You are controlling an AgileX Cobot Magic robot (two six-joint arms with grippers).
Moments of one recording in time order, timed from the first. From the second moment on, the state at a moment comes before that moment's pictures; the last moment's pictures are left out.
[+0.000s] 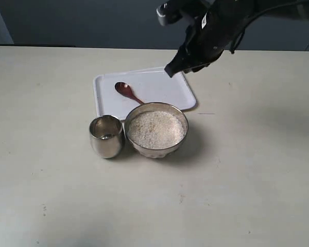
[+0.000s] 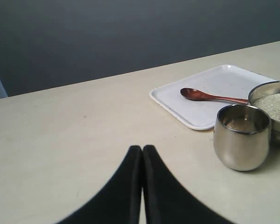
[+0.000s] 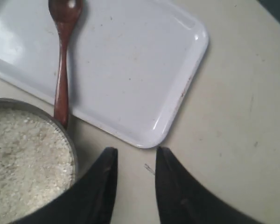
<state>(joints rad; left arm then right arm) -0.32 0.00 0.00 -0.18 0.25 0.28 0.63 1.84 -1.46 -0.08 0.72 -0.22</state>
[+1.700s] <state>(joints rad) -0.32 0.00 0.00 -0.18 0.25 0.28 0.63 0.41 -1.20 0.20 1.03 0.09</state>
